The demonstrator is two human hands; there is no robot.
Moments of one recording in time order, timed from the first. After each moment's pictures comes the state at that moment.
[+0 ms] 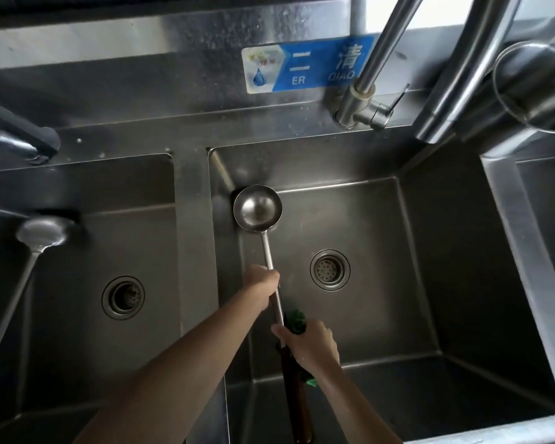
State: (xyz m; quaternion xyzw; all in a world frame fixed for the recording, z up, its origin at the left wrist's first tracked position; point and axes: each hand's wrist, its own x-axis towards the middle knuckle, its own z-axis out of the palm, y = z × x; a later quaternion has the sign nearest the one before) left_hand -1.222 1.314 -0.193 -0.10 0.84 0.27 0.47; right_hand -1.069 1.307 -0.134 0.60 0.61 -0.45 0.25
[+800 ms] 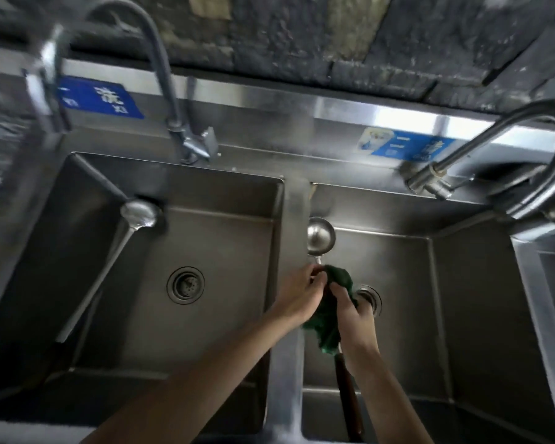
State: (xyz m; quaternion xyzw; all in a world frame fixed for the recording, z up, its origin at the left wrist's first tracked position) left_hand -1.271 1.208 -0.011 0.19 0.79 0.42 0.42; right_hand -1.163 1.263 0.011 0.58 0.54 -0.60 -0.06
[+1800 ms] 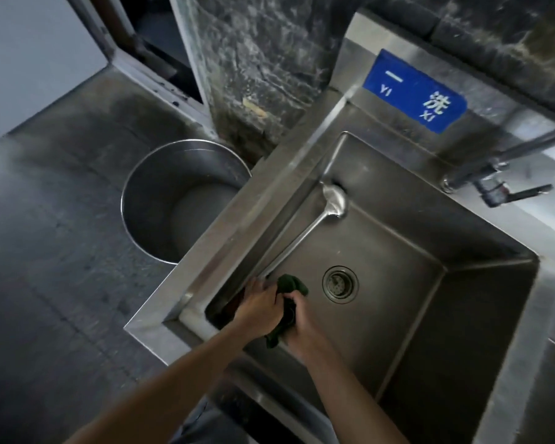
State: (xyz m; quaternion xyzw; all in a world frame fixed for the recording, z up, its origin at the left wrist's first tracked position) left_hand -1.424 0.777 -0.109 0.01 0.90 0.23 0.38; right_hand -1.391 0.879 -0.114 0.53 0.34 -0.73 0.26
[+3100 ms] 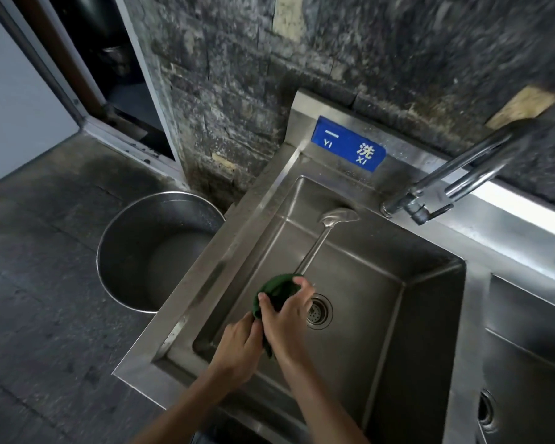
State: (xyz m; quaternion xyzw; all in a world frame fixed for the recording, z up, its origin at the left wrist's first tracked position) left_hand -1.396 0.757 -0.001 0.01 0.83 0.49 0.26; right_hand -1.406 0.863 0.007 0.33 0.81 -0.49 0.02
